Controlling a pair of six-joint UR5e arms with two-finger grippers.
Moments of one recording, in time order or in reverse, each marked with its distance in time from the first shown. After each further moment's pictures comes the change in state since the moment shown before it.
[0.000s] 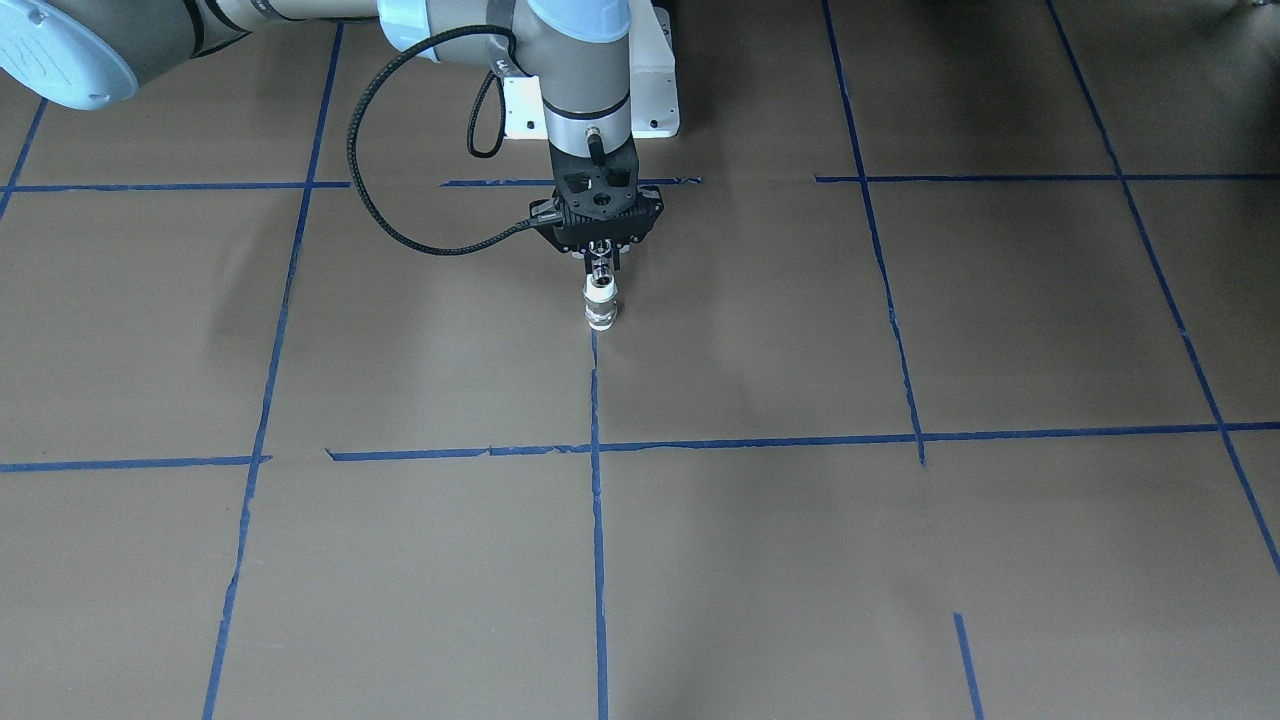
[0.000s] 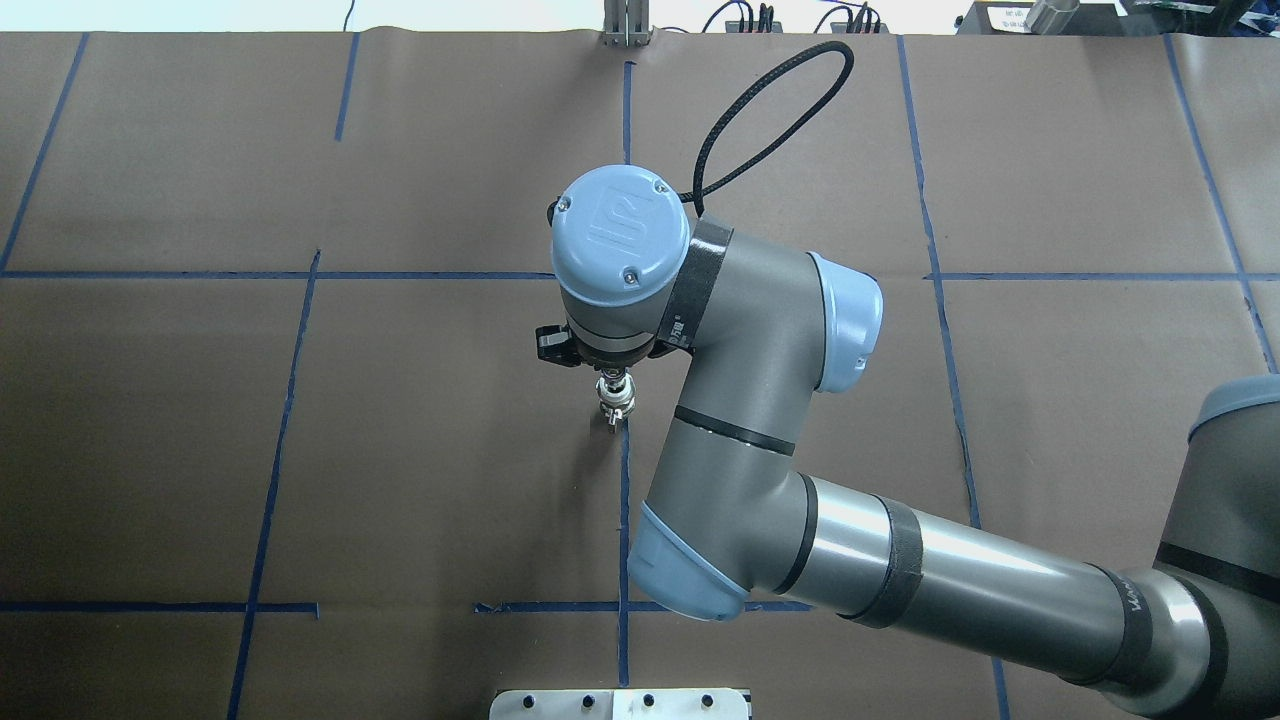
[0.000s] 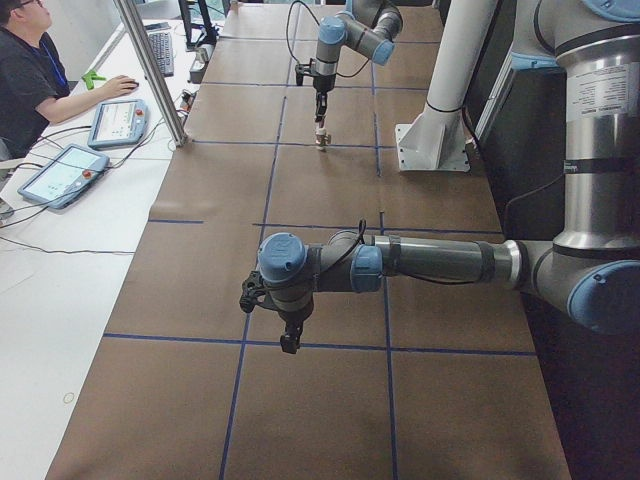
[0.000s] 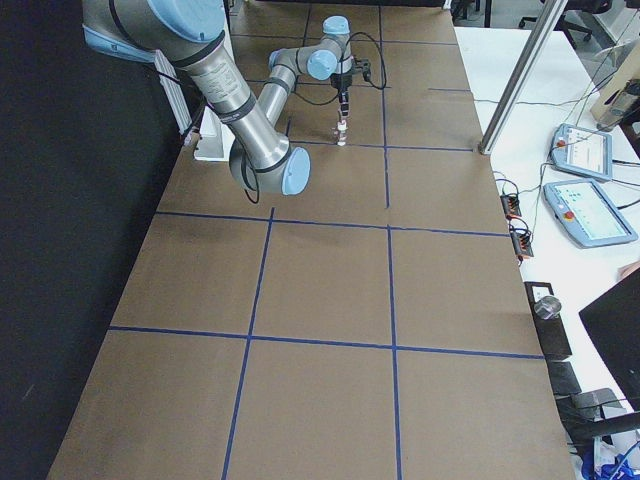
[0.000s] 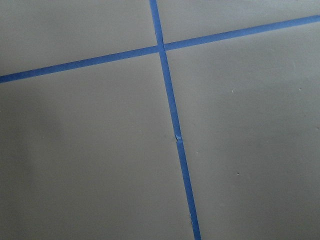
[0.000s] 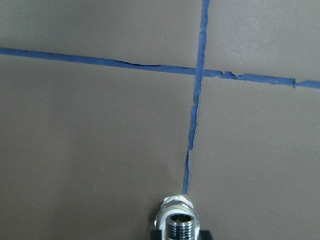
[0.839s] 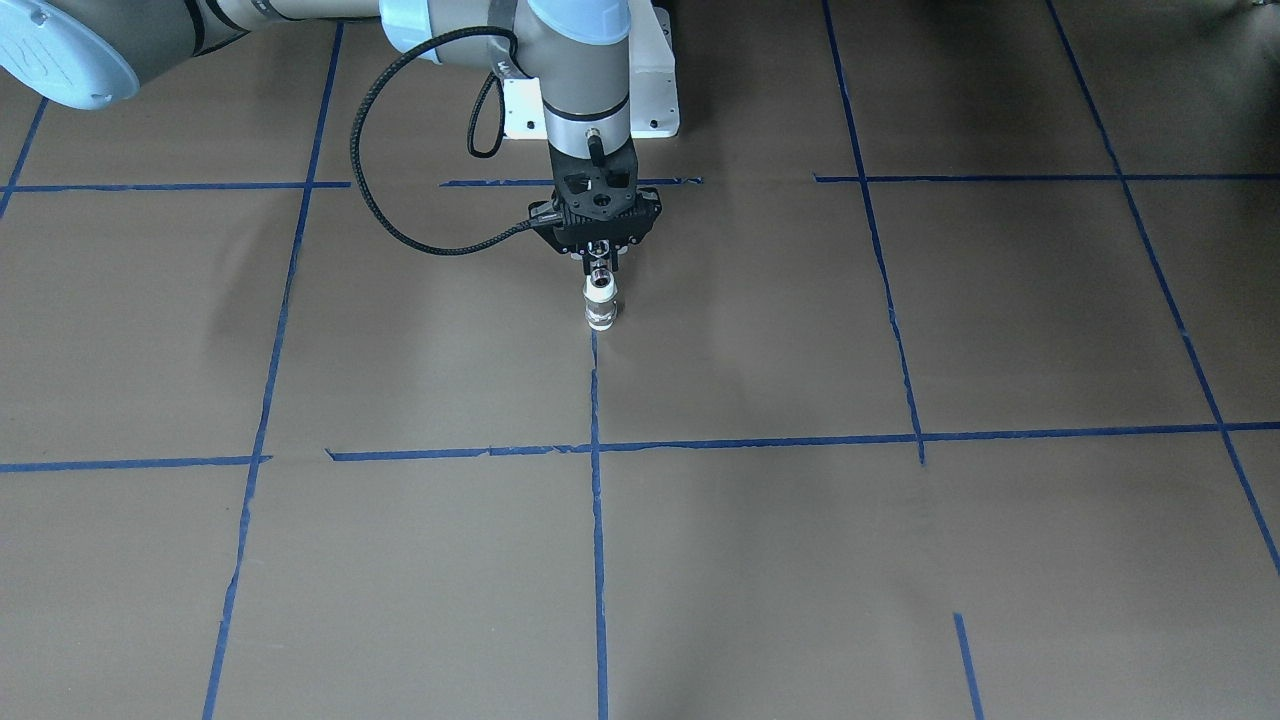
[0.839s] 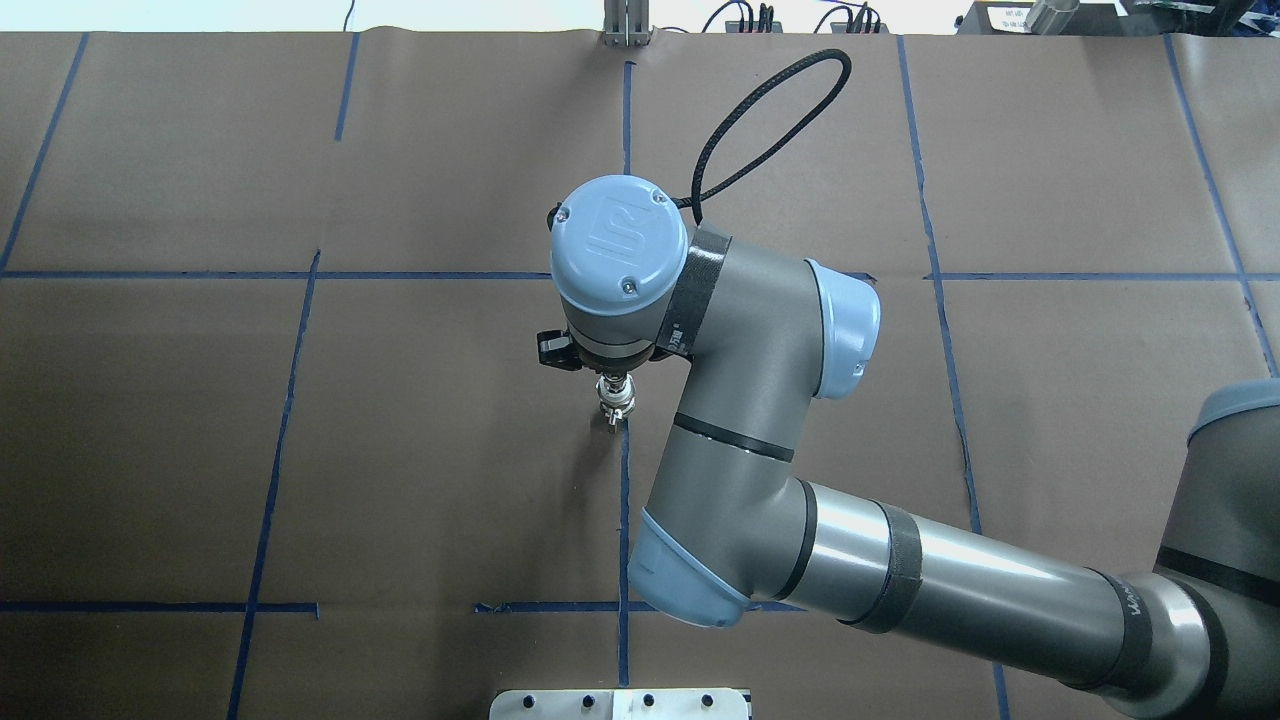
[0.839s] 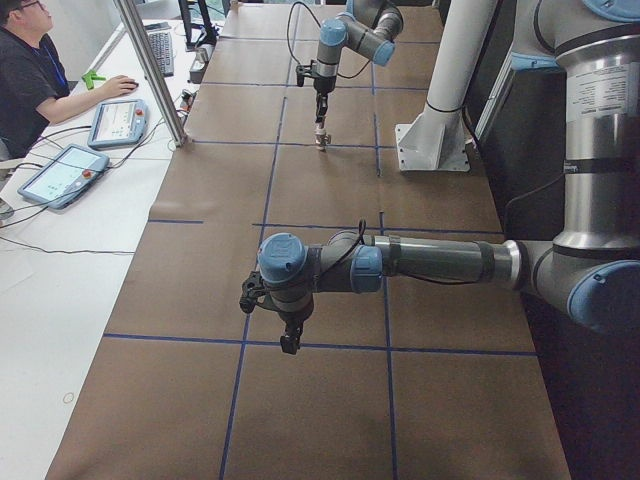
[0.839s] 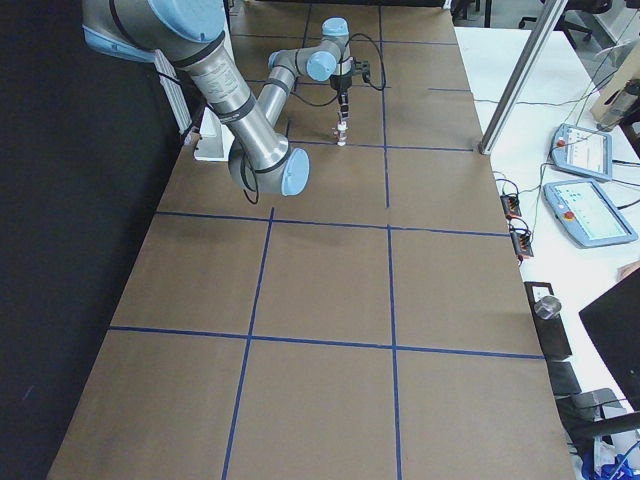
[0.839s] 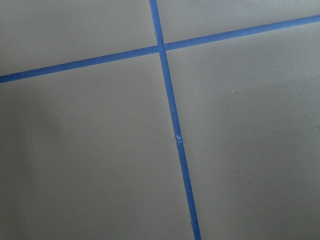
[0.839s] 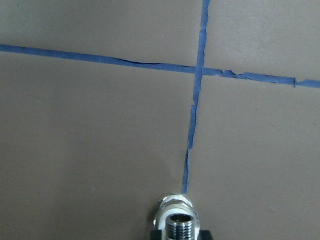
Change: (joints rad) left arm 0.000 0.000 0.002 0.000 0.000 0.000; right arm -0.009 -0.001 -0.001 0.001 -0.013 -0.003
